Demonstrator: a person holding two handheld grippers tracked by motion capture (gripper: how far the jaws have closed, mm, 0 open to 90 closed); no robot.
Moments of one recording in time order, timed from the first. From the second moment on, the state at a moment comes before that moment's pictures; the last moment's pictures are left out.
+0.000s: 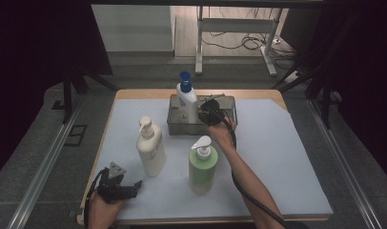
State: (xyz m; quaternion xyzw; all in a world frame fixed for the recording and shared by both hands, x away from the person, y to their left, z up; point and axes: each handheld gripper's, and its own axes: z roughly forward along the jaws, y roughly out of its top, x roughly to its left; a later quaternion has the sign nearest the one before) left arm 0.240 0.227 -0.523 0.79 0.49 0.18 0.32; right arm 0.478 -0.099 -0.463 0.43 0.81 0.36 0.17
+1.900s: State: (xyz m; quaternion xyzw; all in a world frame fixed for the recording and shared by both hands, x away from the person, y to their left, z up) left arm 0.240 0.227 -0.523 0.79 0.49 0.18 0.32; right arm 0.473 -0.065 -0.468 0.40 0.83 0.37 0.13
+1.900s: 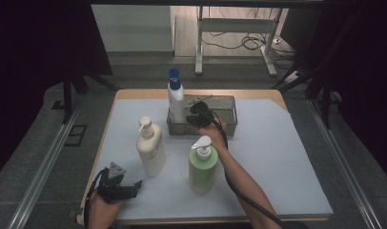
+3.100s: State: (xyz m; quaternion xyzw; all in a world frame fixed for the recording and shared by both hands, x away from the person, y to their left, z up) left arm 0.240 0.227 -0.523 0.79 0.49 0.18 0.32; right arm 0.465 -0.071 -0.452 0.37 0.83 0.39 0.12
